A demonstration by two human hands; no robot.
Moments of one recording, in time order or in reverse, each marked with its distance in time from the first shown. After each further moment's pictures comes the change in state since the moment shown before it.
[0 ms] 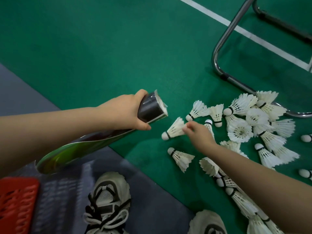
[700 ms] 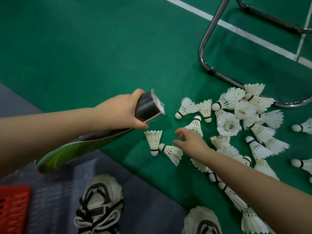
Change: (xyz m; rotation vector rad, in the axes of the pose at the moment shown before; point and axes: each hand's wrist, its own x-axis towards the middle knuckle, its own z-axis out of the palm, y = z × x) left_hand 0.013 0.031 0.004 0.037 0.005 0.039; right_hand -0.026 0.022 -0.002 0.011 -0.170 0.049
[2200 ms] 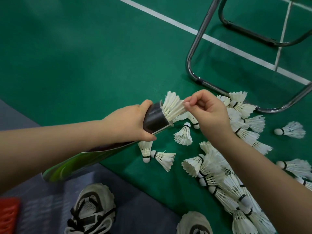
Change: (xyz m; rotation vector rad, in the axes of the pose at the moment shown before) left_hand -0.003 0.046 -0.004 -0.013 0.040 0.082; right_hand -0.056 -0.053 -0.094 0.746 0.421 -0.518
